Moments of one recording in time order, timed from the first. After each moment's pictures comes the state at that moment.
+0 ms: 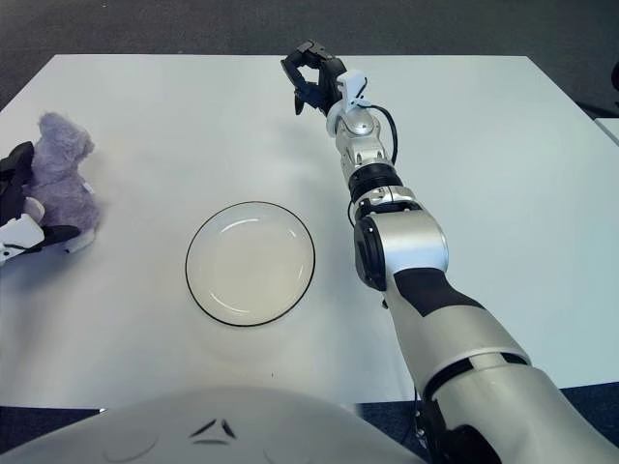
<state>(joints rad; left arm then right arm) 0.15 0.48 0.19 -0.43 0.99 0.50 -0.16 -1.12 -0.09 -0.12 1.20 0.02 -0.35 0.21</state>
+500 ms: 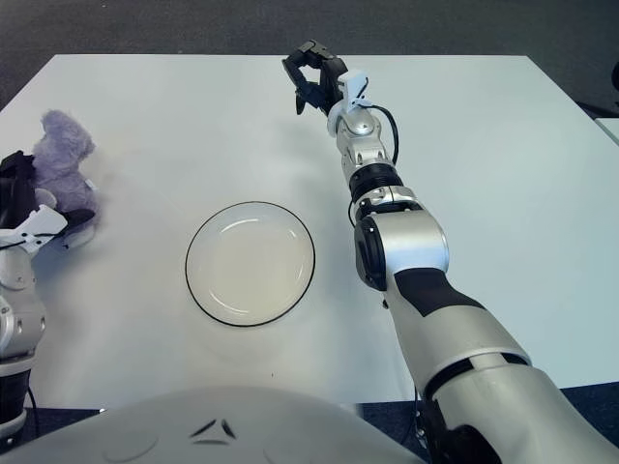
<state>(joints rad) 0.09 0.46 0.20 -0.32 0.84 0.39 -0.05 -1.12 -0.09 -0.13 1.20 0.02 -0.35 0.21</state>
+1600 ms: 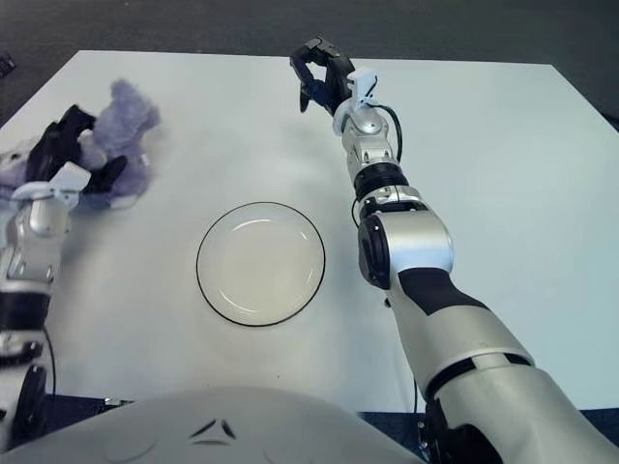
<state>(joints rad) -0.35 0.48 0.09 0.33 0.39 -0.24 0.09 -1.12 -0.10 -0.16 1.20 0.05 -0.35 0.28</state>
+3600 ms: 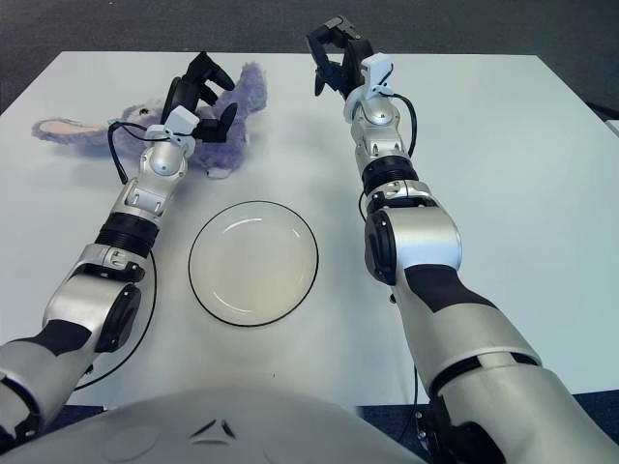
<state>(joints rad) -0.75 0.06 -0.08 0.57 0.30 -0.23 0.21 -1.15 -0.16 -0.17 1.17 0.05 -0.35 0.14</state>
